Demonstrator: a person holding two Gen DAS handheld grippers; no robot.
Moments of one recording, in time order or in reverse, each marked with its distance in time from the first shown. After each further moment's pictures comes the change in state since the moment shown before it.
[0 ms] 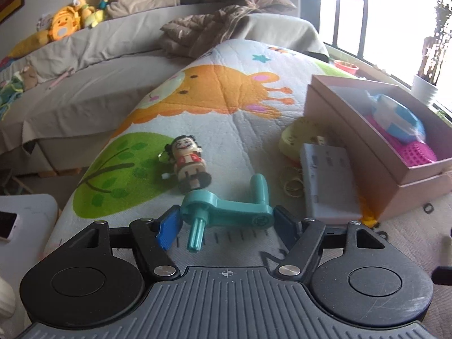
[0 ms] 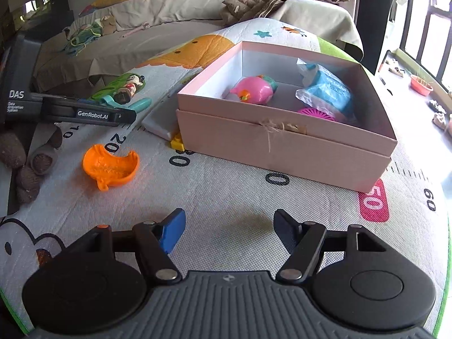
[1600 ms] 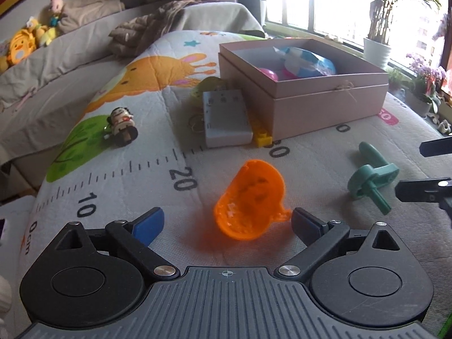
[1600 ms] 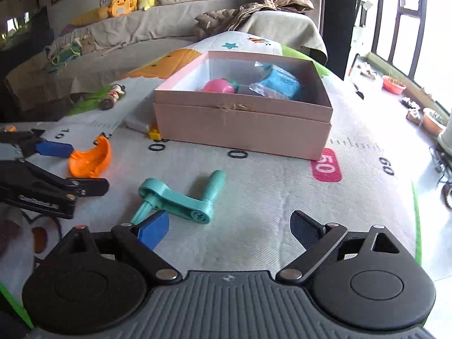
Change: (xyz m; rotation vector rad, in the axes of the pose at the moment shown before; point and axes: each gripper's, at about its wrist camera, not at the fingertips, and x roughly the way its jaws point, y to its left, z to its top) left arm -0.052 -0.052 -0.058 0.171 0.044 -0.095; right arm -0.043 -0.014 -0.041 0.082 -0.080 -0.055
